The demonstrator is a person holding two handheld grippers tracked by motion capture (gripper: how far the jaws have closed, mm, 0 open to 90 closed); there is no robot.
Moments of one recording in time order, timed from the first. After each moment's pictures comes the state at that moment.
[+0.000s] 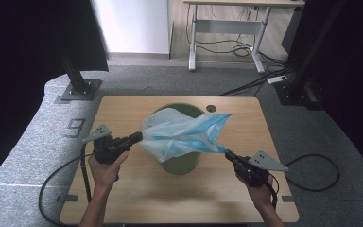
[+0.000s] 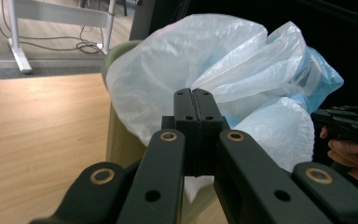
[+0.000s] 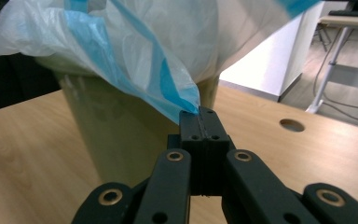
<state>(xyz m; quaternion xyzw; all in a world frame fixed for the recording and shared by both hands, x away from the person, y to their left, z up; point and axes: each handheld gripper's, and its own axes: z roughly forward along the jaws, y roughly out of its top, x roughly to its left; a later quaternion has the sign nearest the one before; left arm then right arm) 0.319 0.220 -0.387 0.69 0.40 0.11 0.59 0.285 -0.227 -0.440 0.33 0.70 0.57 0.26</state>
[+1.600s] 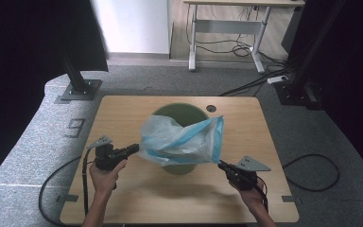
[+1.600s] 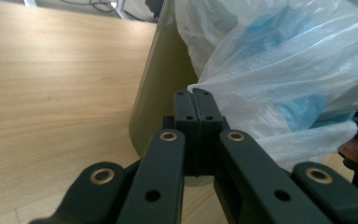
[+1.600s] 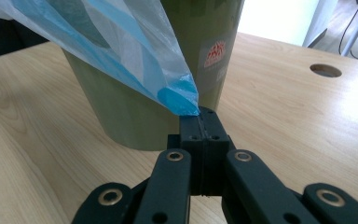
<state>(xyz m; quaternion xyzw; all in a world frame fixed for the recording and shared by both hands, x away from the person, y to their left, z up) 0.334 0.233 -0.447 0.70 0.46 0.07 0.54 0.301 -0.214 -0.489 0.35 0.75 0.51 0.22</state>
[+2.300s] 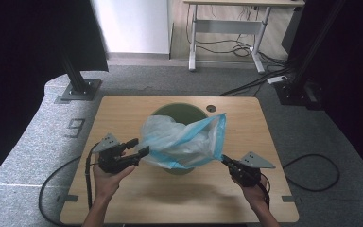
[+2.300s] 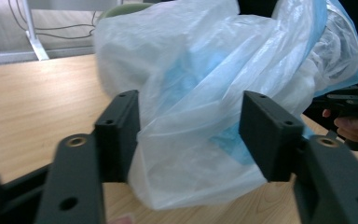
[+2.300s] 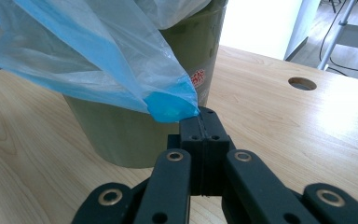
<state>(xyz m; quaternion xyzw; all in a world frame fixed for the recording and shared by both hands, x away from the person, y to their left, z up) 0.308 0.199 -0.398 0.74 0.38 0.14 0.54 0.301 -0.218 -0.468 0.36 0.73 0.52 0.24</state>
